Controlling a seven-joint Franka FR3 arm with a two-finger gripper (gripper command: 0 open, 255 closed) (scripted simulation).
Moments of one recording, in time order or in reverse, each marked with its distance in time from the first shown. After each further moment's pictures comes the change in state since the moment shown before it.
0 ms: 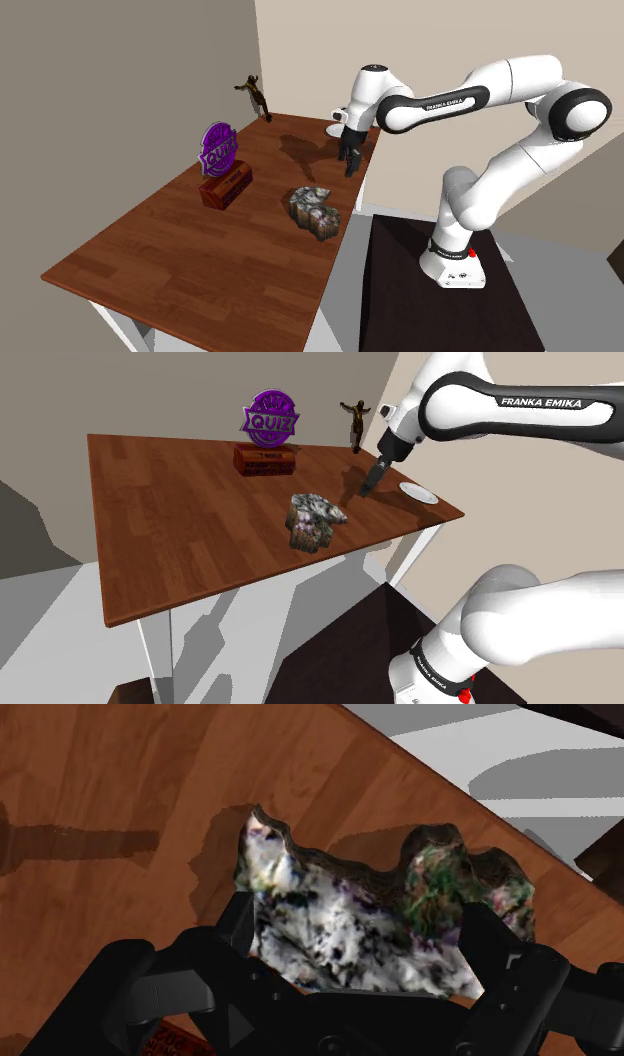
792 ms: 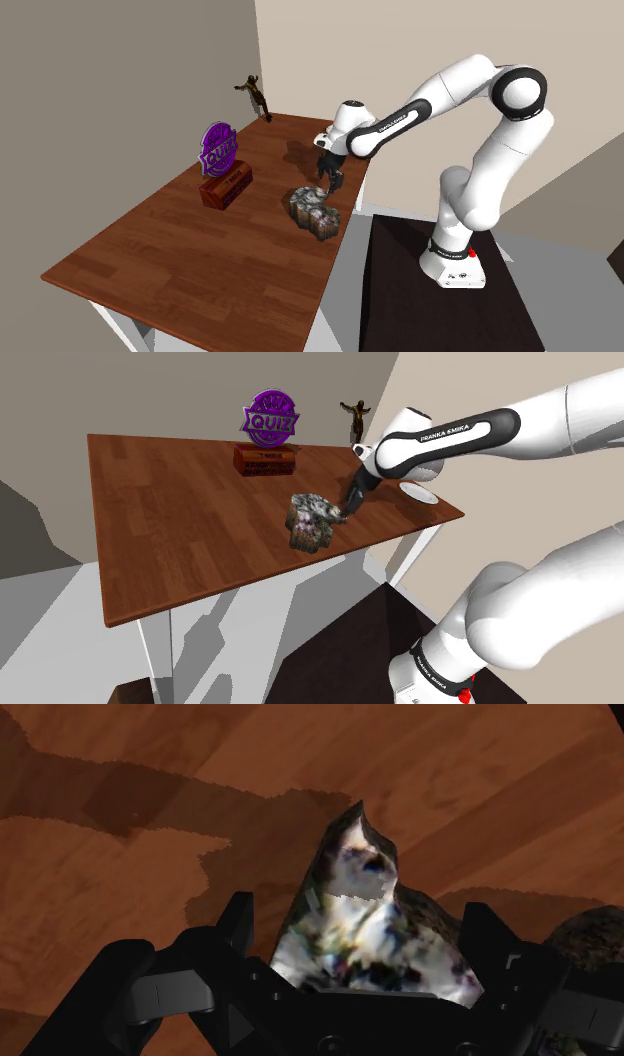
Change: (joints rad) arm 0.110 0.362 -0.280 -0.049 0.060 0.471 -0.470
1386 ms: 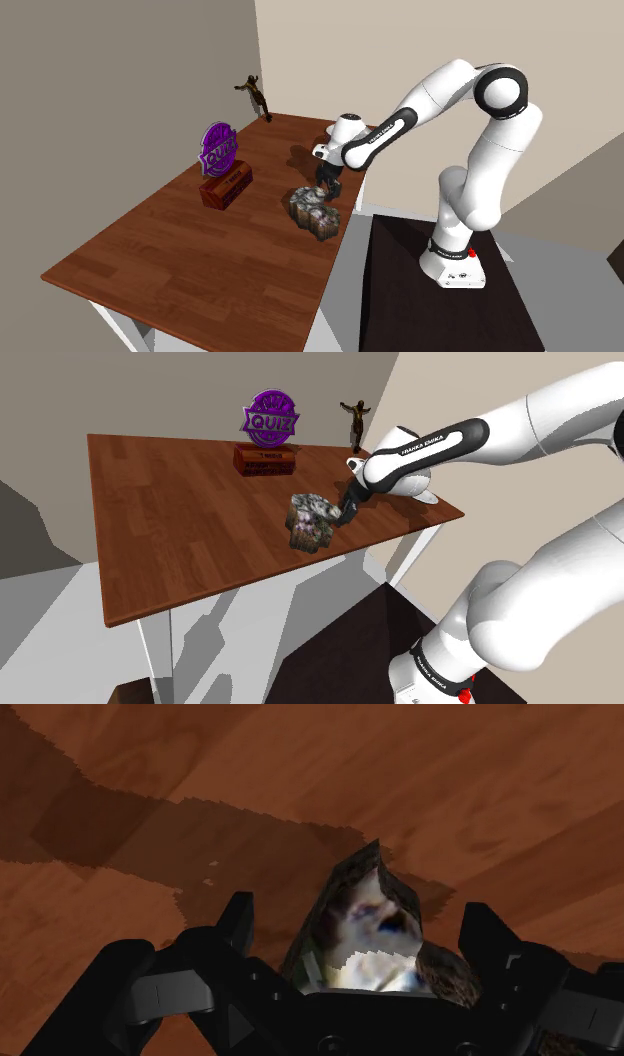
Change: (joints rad) arm 0.043 0.117 -0.050 -0.028 0.075 0.144 -0.092
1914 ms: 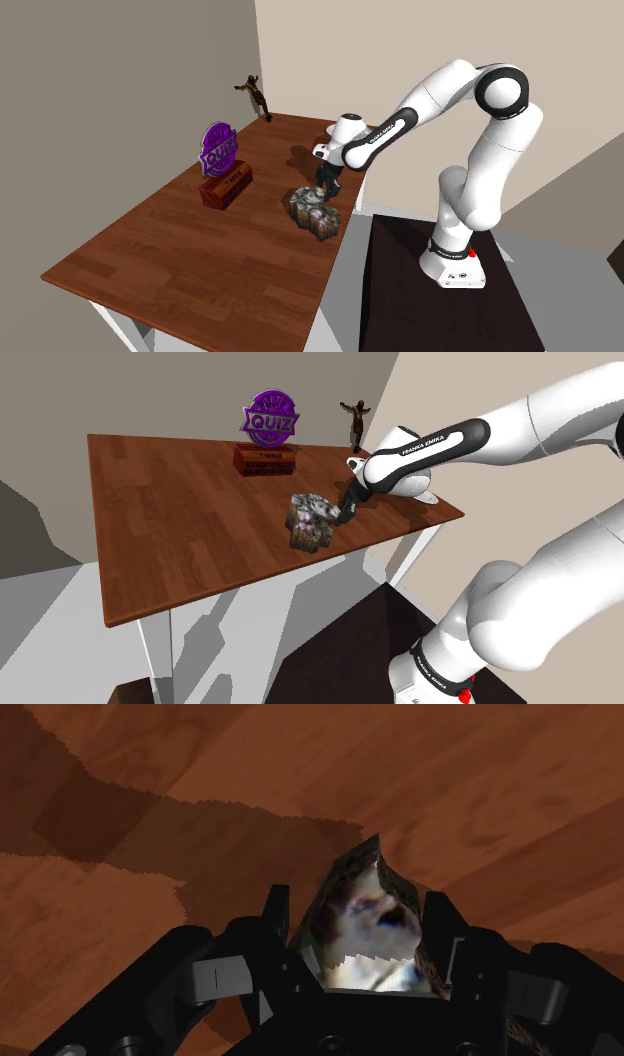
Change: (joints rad) arm 0.003 -0.006 0.000 -0.006 0.005 0.012 -0.007
